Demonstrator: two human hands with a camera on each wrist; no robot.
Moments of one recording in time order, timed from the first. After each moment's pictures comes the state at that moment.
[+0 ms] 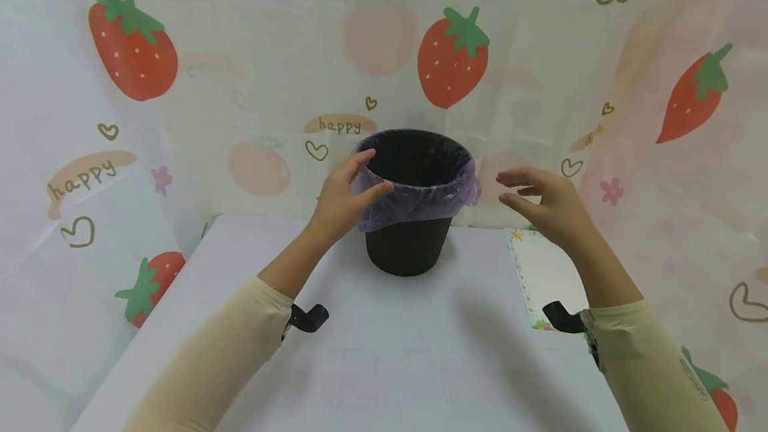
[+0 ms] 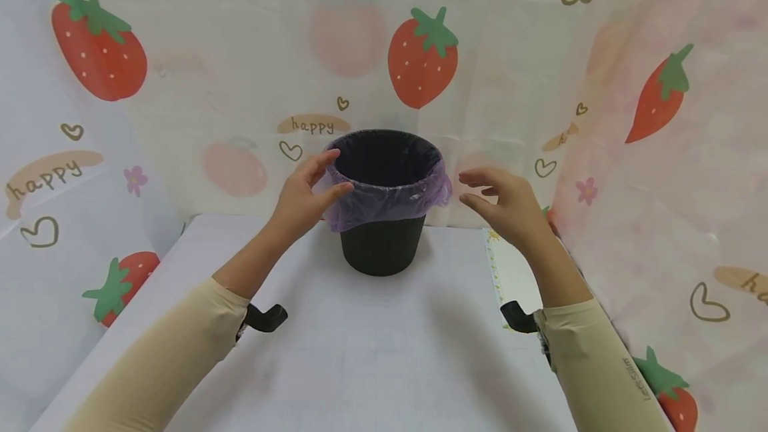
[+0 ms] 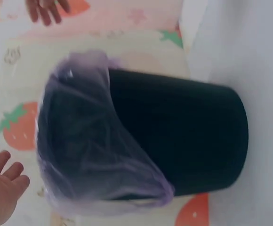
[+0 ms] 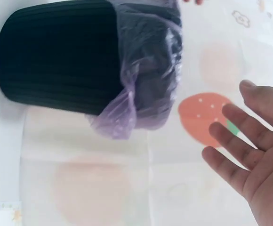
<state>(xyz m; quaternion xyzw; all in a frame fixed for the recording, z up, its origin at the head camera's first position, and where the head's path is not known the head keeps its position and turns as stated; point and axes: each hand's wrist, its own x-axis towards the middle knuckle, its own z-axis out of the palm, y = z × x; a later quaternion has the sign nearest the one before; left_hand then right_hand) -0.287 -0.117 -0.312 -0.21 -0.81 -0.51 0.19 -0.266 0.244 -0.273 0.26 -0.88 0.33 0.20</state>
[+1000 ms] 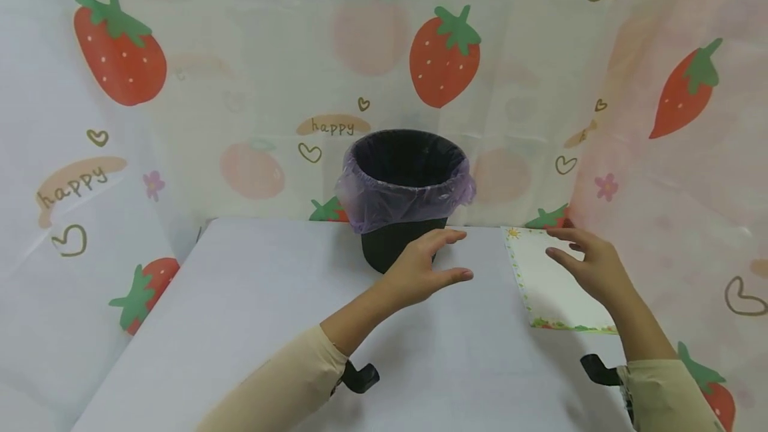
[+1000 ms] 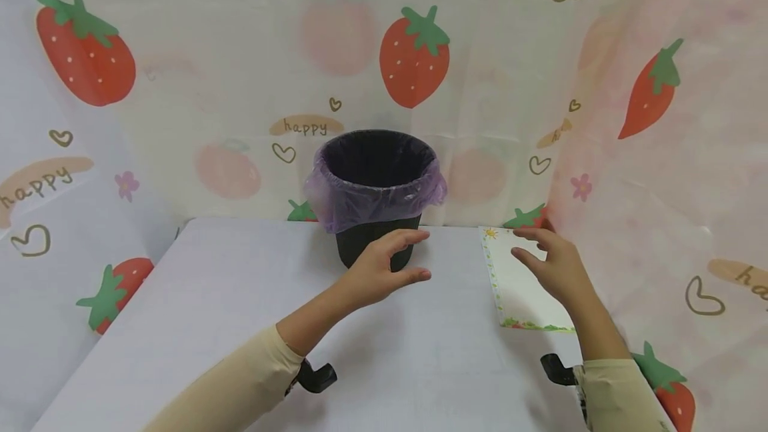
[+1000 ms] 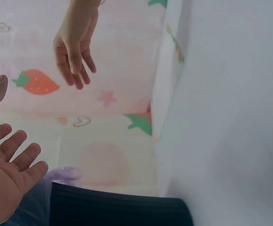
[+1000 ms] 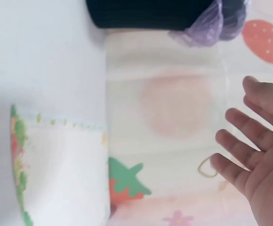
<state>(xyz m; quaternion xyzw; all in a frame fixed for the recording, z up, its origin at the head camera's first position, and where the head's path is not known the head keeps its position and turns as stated) -0.227 -0.004 -0.366 -0.34 -0.82 -0.46 0.05 -0.232 0.344 -0.364 0.13 -0.93 0.31 0.14</state>
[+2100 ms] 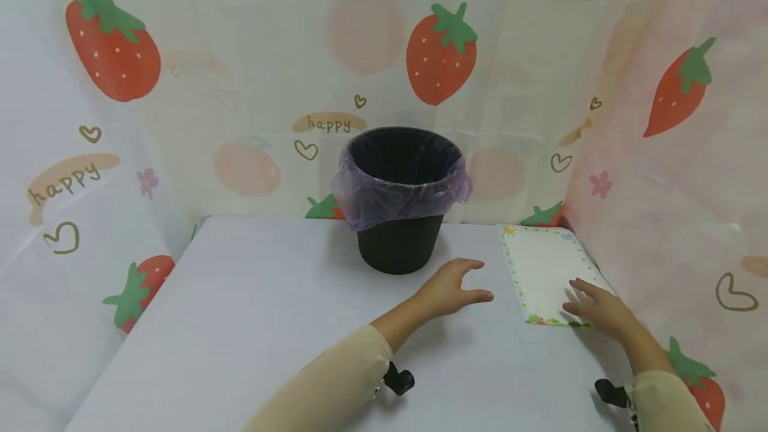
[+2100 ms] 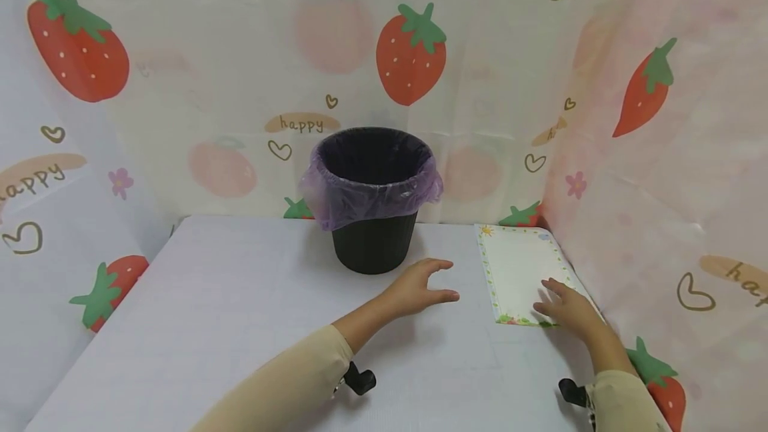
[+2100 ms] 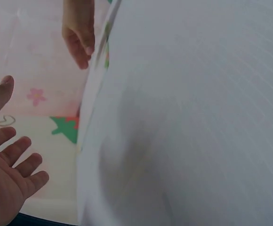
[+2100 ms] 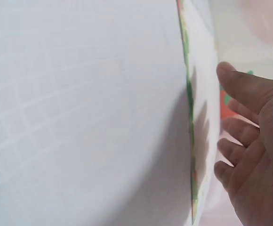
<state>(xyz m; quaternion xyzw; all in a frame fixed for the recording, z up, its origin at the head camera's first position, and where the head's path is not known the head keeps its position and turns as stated) -0.256 0.068 -0.450 -0.28 -0.87 -0.40 -0.06 -0.234 0.434 -0.474 0.03 -0.96 0.25 -0.10</state>
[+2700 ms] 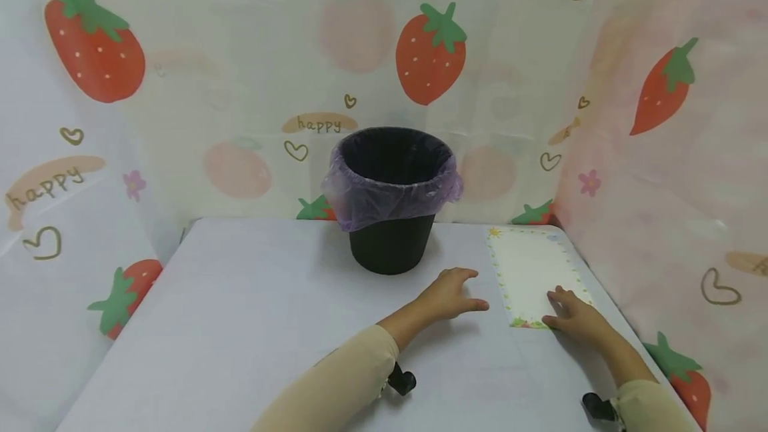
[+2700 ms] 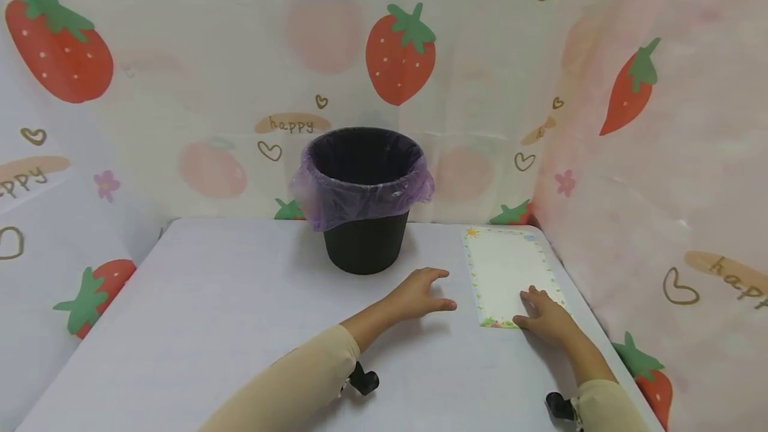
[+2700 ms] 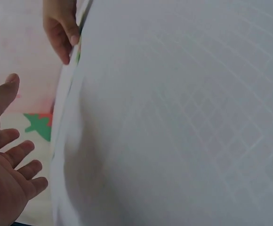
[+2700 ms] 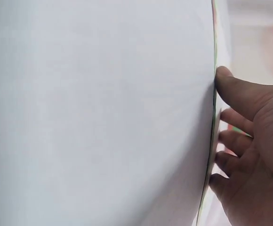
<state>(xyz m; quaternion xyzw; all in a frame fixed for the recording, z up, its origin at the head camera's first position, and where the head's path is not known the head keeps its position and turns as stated) -0.266 0.092 -0.479 -0.27 -0.89 -0.35 -0.10 -0.221 0.418 -0.498 0.04 -0.96 0.25 -0.10</state>
